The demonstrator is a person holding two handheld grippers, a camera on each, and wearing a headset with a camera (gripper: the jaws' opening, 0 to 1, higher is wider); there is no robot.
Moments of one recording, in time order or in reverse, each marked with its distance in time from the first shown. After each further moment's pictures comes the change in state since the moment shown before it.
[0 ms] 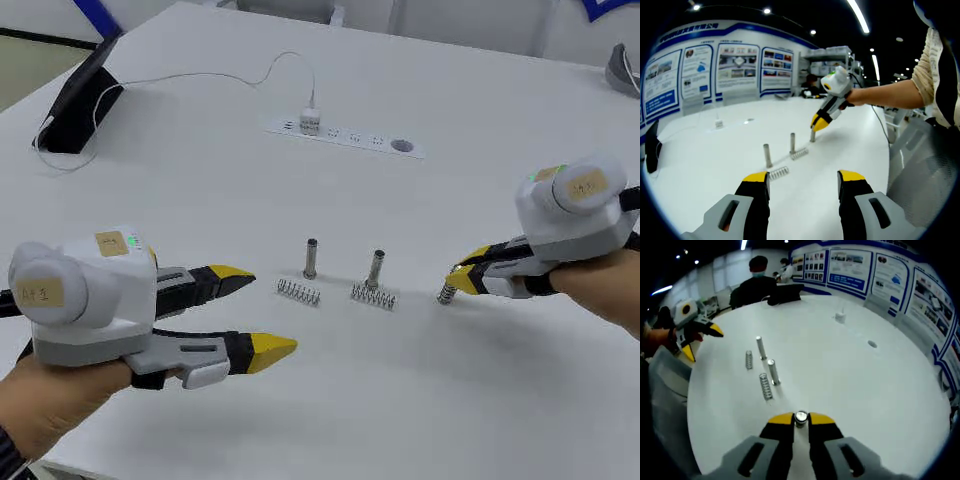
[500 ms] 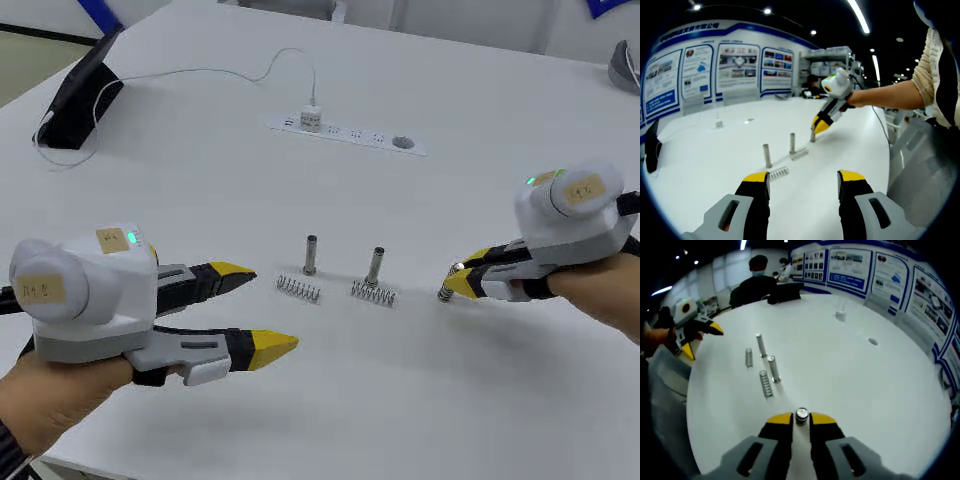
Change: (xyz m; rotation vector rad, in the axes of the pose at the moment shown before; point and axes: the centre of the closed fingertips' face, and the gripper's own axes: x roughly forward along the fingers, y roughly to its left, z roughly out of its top) left arm 0.002 -0.001 0.001 0.000 -0.003 0.000; right arm 0.001 0.002 -0.005 0.007 0.003 0.003
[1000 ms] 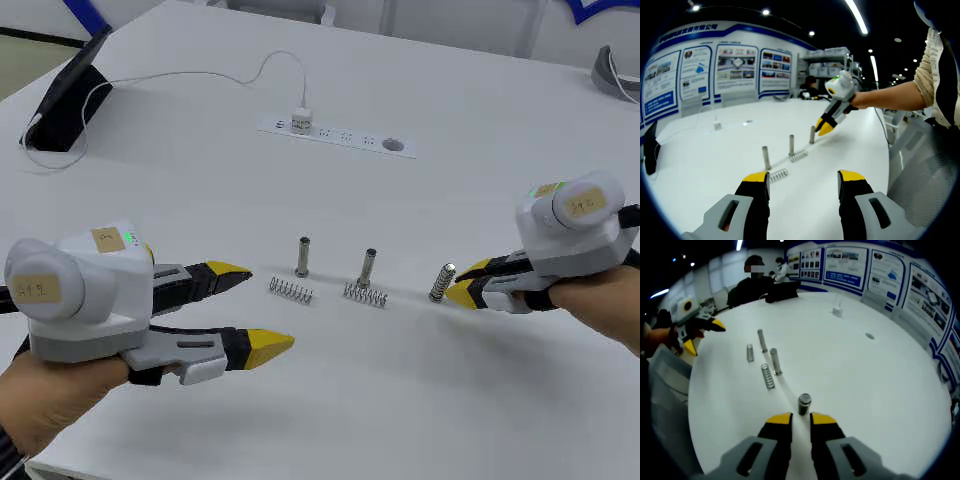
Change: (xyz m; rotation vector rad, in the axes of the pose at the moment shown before) left arm 0.002 -0.001 0.003 0.007 -0.010 -0.016; right arm -0.011 0.006 -0.015 0.028 0.011 -0.016
